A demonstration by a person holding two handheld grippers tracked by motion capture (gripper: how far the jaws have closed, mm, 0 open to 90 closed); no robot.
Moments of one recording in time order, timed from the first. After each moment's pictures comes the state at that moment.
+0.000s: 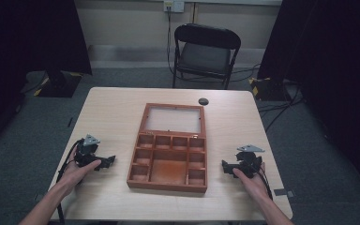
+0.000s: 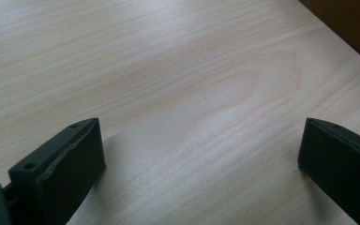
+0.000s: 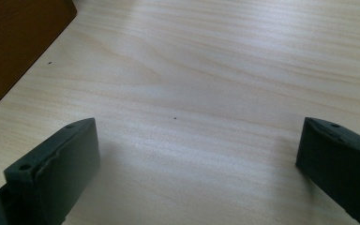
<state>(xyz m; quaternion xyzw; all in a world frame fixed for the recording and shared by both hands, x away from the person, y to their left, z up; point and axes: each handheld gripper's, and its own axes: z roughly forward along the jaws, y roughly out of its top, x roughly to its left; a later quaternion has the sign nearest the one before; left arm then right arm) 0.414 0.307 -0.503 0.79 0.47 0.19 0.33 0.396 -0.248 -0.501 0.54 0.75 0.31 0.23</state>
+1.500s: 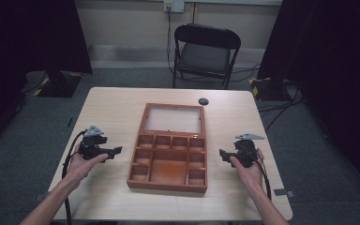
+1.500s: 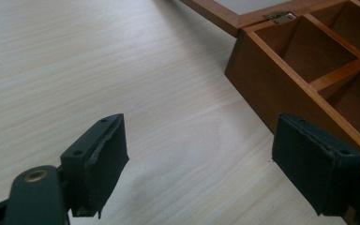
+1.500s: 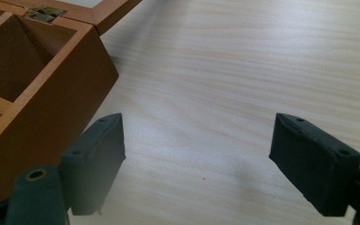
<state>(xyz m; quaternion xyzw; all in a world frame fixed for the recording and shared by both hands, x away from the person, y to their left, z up) 0.420 0.282 -0.459 0.79 0.44 0.17 0.39 0.418 -0.236 -0.464 0.54 0.75 0.33 0.20</state>
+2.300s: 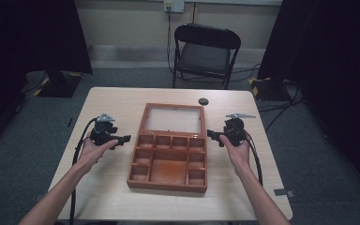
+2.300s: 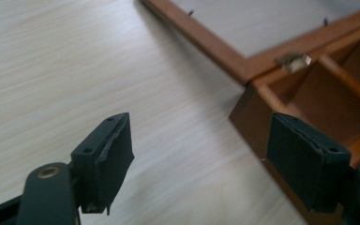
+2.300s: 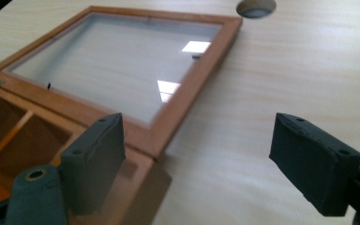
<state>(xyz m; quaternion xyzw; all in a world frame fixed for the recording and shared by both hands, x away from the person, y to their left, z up) 0.471 0.255 -0.449 0.79 0.45 0.14 0.39 0.475 -0.202 -0.433 0.53 0.73 0.40 0.15</state>
